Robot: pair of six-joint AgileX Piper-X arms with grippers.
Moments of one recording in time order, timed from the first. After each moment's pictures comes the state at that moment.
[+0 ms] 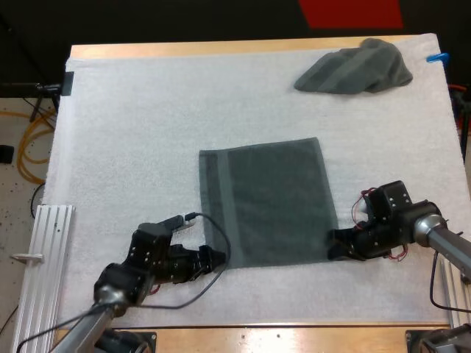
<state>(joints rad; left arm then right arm) -0.35 1.00 -0.24 0.36 0.52 -2.45 0.31 1.49 -0.56 0.61 -0.62 -1.49</state>
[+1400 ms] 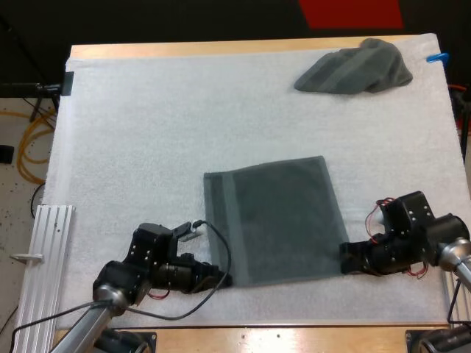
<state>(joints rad) -0.35 0.96 -0.27 0.48 0.88 -2.32 0.32 1.15 -0.55 0.92 -0.58 -1.42</state>
